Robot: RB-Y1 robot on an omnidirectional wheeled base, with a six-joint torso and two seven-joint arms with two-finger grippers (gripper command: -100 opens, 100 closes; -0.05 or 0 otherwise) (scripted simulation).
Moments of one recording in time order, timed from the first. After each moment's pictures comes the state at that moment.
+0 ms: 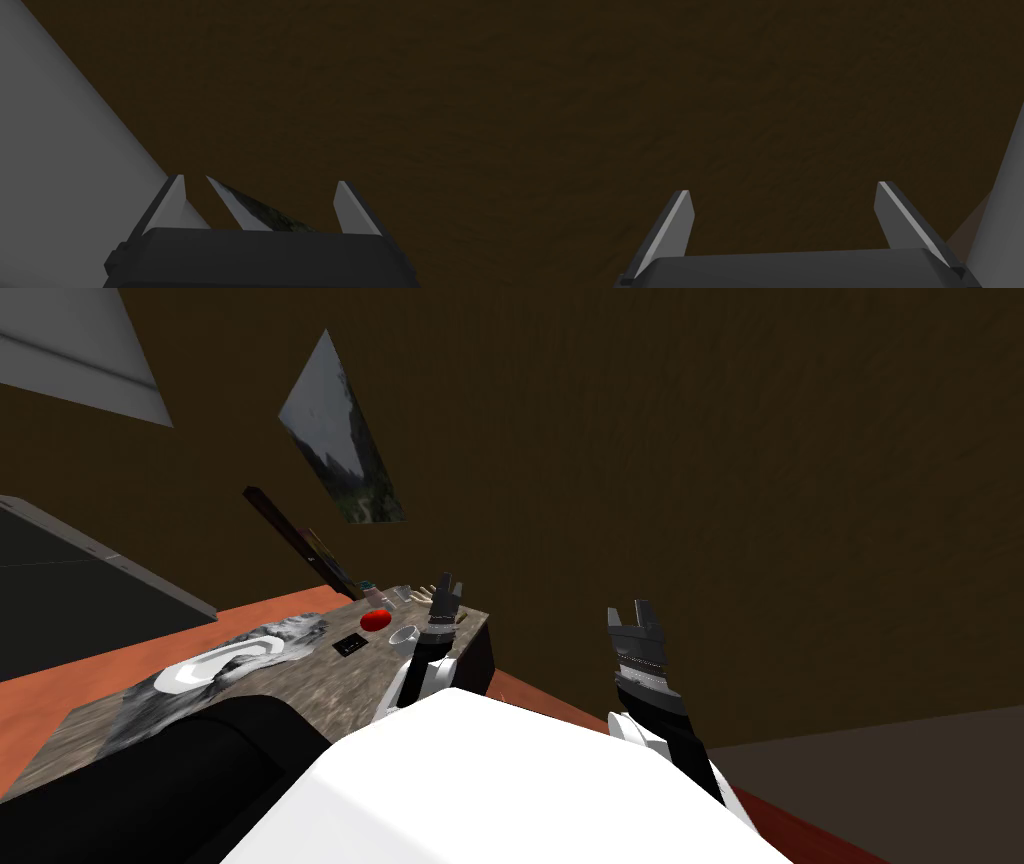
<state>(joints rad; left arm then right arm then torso) 0.47 -0.01 0.05 -2.33 -0.12 -0.44 0.01 0.54 -0.01 0.07 -2.29 0.05 -0.46 -0.02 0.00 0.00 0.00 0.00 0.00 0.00</state>
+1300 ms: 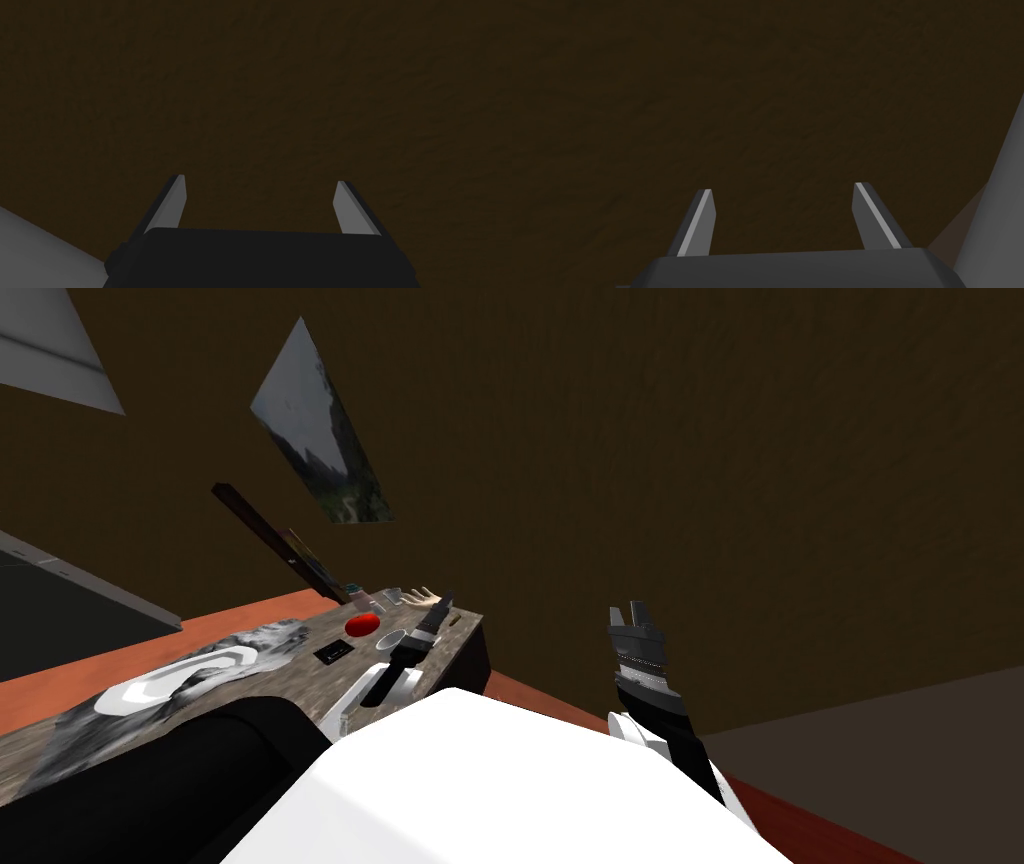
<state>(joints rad) 0.57 0.34 0.21 -2.18 -0.14 -0.34 -0.01 0.54 -0.01 0.07 -2.29 0.05 -0.46 -0.02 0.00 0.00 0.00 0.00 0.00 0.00</state>
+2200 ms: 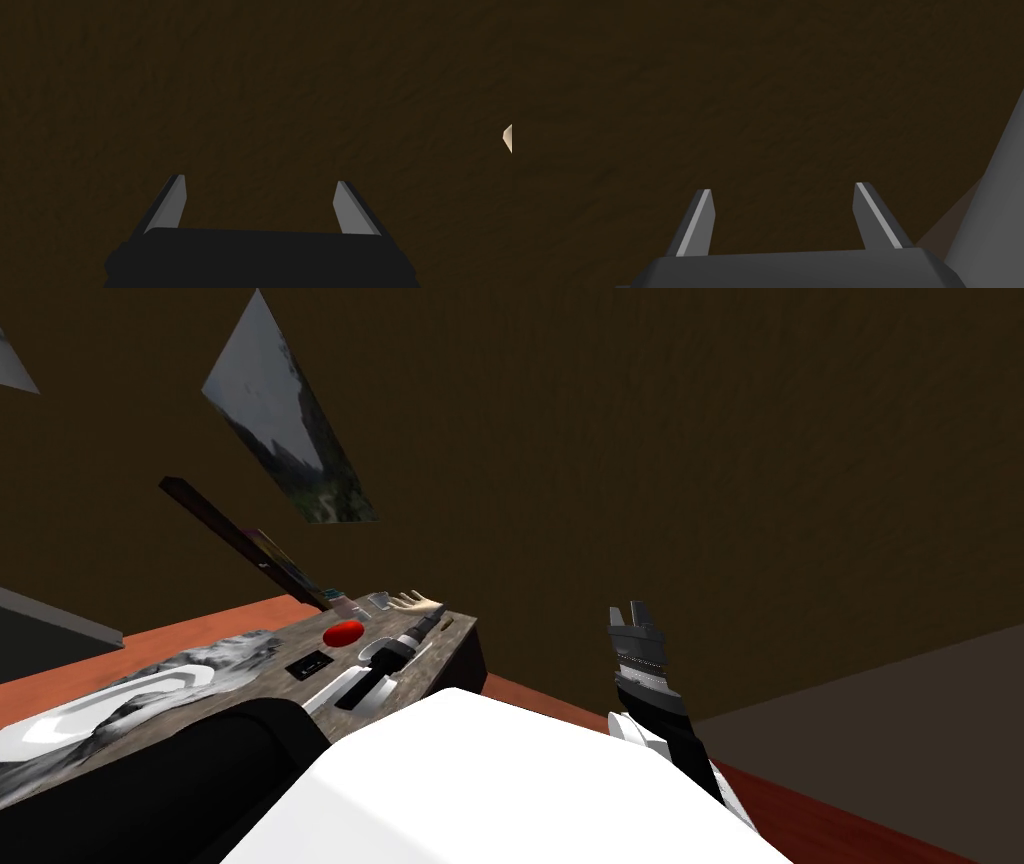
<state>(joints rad) 0.67 0.56 0.27 -2.07 -0.16 -0.28 -0.03 0.54 -0.01 0.07 -2.29 0.05 -0.46 -0.02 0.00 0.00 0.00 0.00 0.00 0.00</state>
